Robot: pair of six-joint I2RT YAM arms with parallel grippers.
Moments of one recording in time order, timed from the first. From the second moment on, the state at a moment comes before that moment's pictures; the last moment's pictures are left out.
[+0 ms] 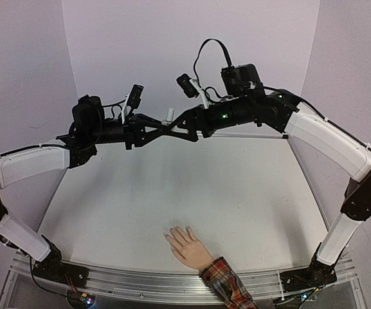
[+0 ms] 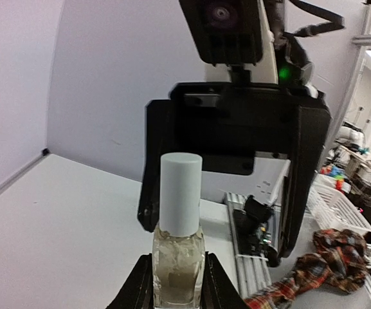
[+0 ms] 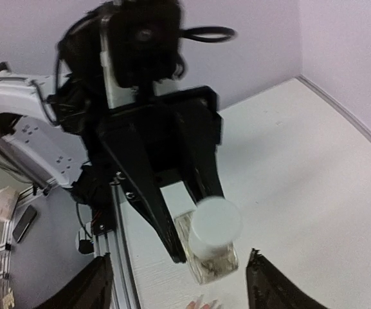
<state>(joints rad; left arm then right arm) -0.61 1.43 1.09 0.44 0.93 -0.31 0.87 1.74 1.89 -0.60 -0.47 0.10</state>
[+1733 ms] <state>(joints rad) -0.65 1.39 1.06 0.55 1.09 -0.46 0.87 1.71 1.88 -0.49 -0.66 0.14</state>
